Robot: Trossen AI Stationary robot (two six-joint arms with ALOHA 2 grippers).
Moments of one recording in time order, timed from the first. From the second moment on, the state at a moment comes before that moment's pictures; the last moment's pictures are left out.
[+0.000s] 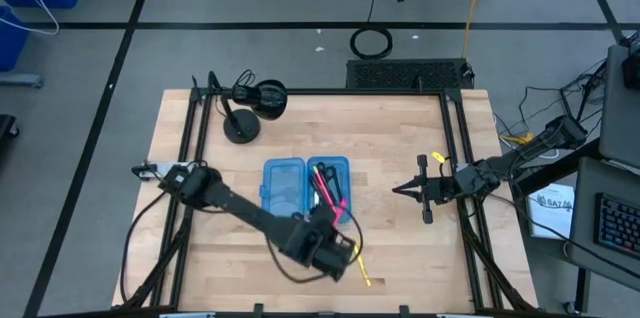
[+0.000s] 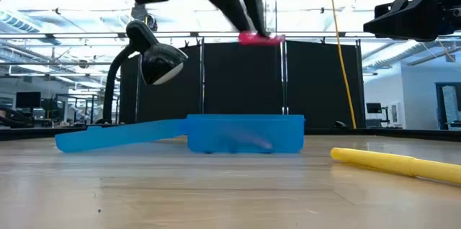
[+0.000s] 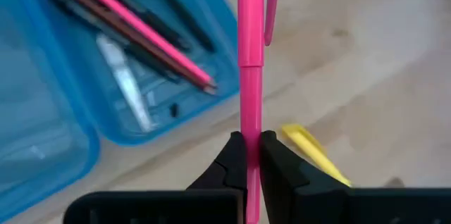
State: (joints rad) left arm -0.47 2.23 2.05 -1.13 -0.50 -1.53; right arm 0.45 0.53 0.14 0.21 0.41 -0.25
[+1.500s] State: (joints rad) left arm -0.12 2.24 1.77 -1.03 -0.15 -1.52; right arm 0.45 0.53 0.14 0.15 0.41 -0.26
